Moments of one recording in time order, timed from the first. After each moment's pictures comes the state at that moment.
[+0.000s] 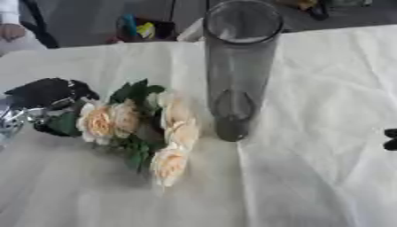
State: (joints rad) left arm -0.62 0.83 -0.11 -1.32 -0.88 -0.31 -0.29; right arm -0.26 -0.28 -0.08 -1.98 -0.16 -0.42 0.57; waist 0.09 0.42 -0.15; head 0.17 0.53
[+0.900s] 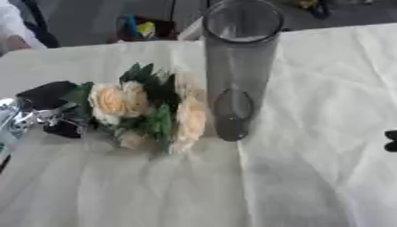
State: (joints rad) left arm -0.63 0.82 -0.12 -1.30 -0.86 -0.32 -0.30; right arm -0.26 -0.28 -0.08 -1.98 -0.16 -0.41 0.57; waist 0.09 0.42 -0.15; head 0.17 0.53
